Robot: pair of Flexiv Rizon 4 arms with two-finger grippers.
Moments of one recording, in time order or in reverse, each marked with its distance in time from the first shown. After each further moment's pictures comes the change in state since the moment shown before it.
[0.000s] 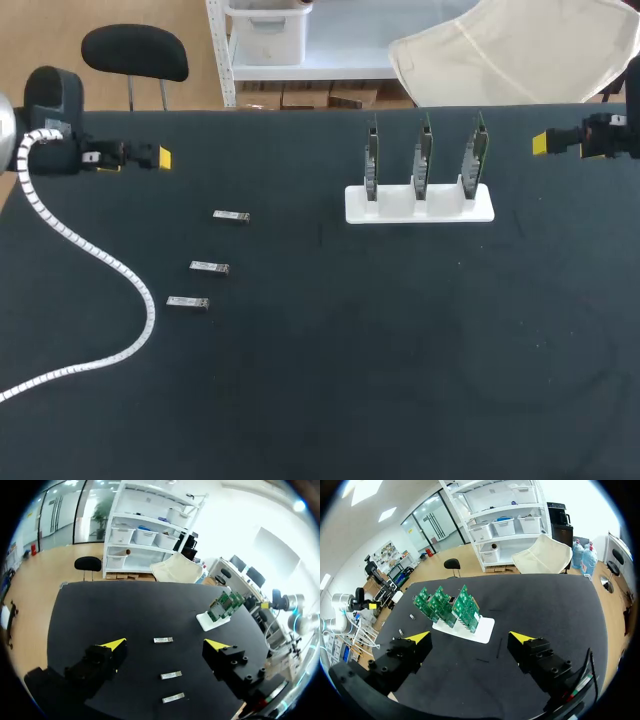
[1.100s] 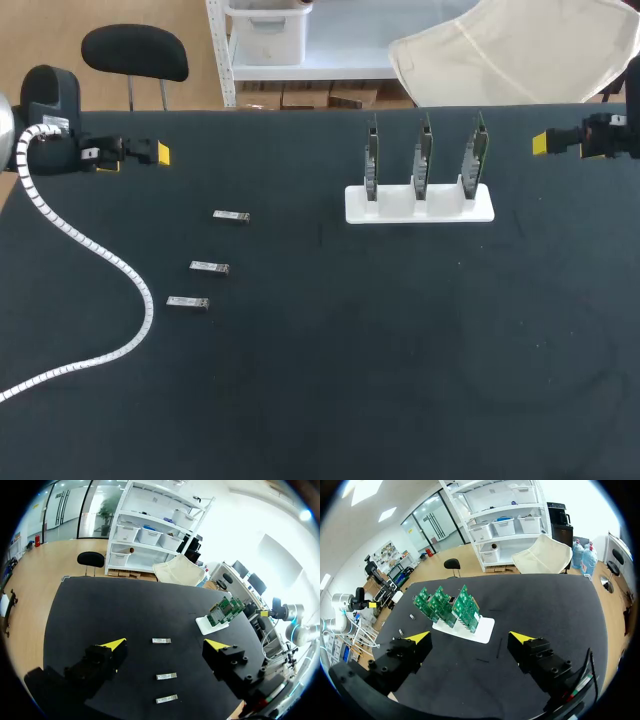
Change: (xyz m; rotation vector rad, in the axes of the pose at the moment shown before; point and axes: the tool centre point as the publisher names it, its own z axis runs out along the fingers) left arm -0.003 -0.001 -0.001 0.006 -0.009 -0.099; right arm 0.000 0.000 0.000 0.000 0.000 0.000
